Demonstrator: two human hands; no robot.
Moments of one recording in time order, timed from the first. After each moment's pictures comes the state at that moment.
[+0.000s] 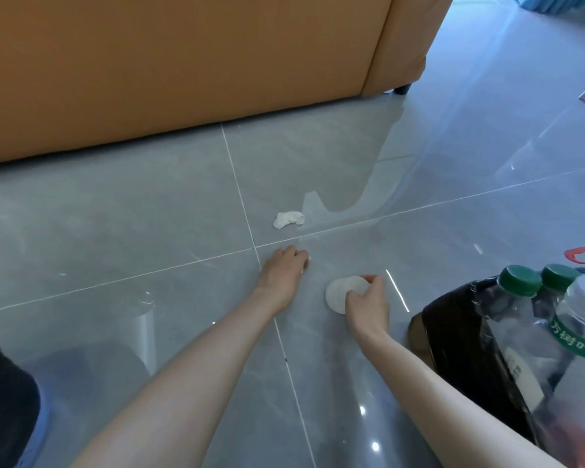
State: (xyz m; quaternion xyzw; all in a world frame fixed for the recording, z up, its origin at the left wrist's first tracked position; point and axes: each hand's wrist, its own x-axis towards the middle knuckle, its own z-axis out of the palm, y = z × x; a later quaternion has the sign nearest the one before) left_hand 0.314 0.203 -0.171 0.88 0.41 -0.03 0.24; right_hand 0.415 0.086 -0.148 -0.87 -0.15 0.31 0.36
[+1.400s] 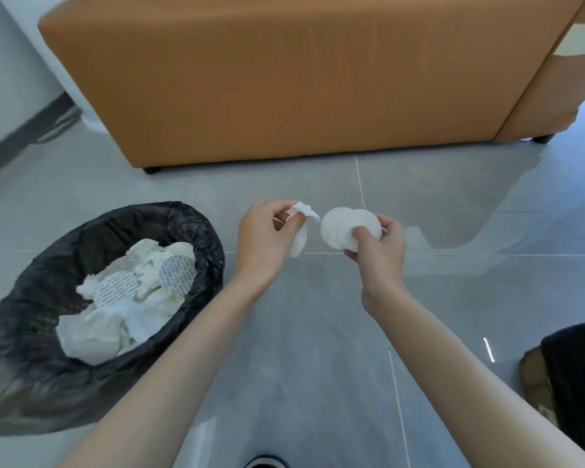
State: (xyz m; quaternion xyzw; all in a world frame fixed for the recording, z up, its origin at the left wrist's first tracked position) left_hand 0.109 0.152 0.003 0.63 0.60 0.41 0.29; right_hand 0.245 0.122 -0.006 -0.61 -0.22 0.45 0.61
